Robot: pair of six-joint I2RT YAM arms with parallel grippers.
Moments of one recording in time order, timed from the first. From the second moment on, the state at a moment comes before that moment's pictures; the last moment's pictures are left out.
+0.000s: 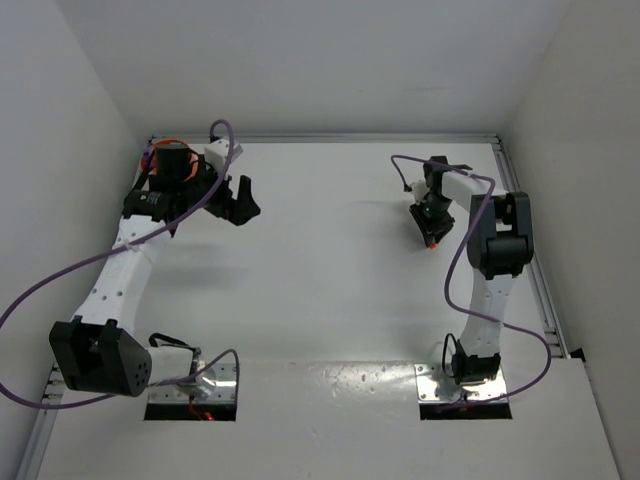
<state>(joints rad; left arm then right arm) -0.08 1.26 1.22 -0.59 0.56 0.21 0.04 2.11 1.46 -0.83 0.02 -0.36</state>
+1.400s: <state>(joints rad) -0.08 1.22 1.04 -0.46 0.74 0.19 0.02 2.13 1.74 -1.06 -0.63 -0.22</state>
